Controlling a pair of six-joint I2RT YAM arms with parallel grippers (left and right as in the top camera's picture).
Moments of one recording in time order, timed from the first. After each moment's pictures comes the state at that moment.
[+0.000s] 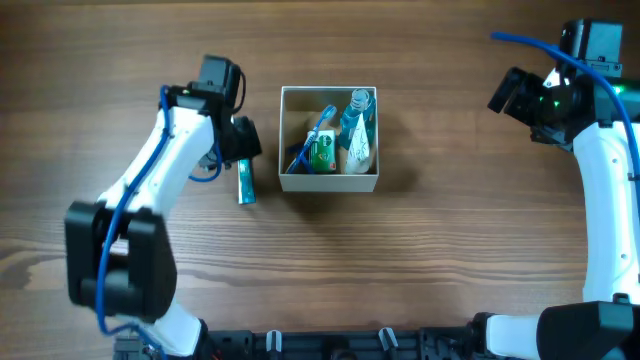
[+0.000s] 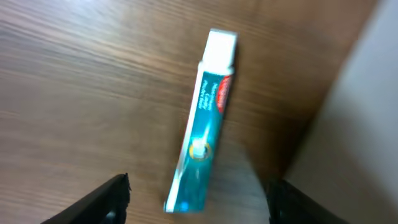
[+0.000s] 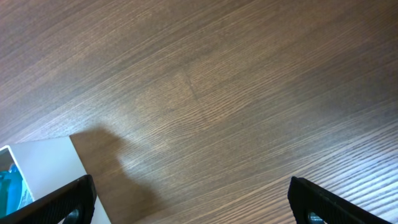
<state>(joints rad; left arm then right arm) -0.20 1.82 1.29 -0.90 0.00 -0.49 -0.12 1.54 1.54 -1.11 0.07 0.39</state>
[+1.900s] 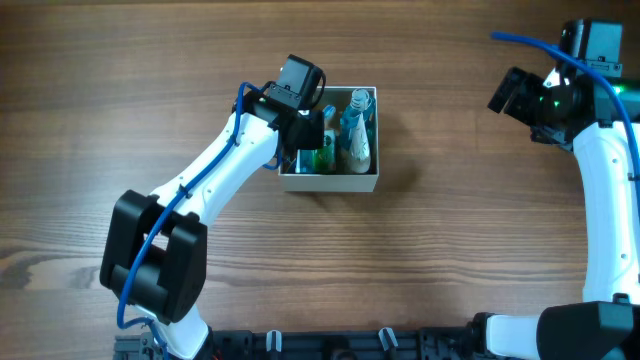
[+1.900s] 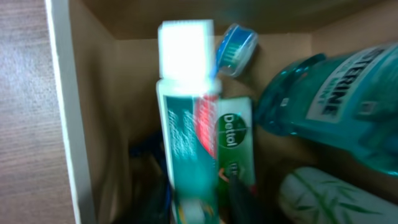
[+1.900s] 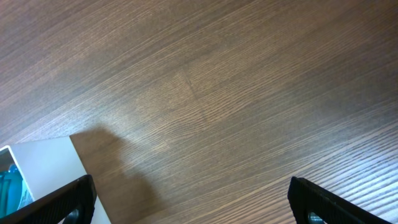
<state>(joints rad) -0.48 1.85 1.40 -0.70 0.00 -0.40 -0.12 1.54 1.54 -1.11 0.07 0.39</state>
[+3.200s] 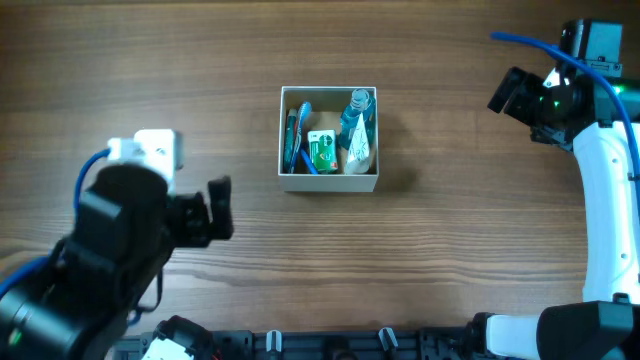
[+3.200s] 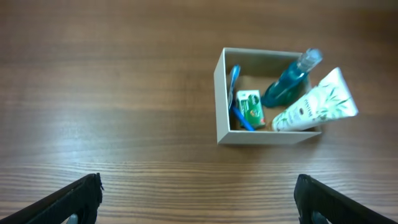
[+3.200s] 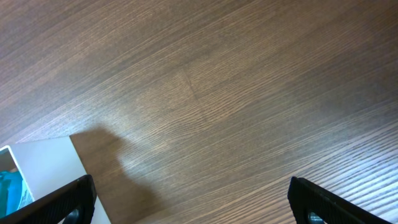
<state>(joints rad) -0.46 0.90 1.46 -1.31 -0.23 -0.38 -0.12 1.54 1.54 -1.11 0.07 0.39</state>
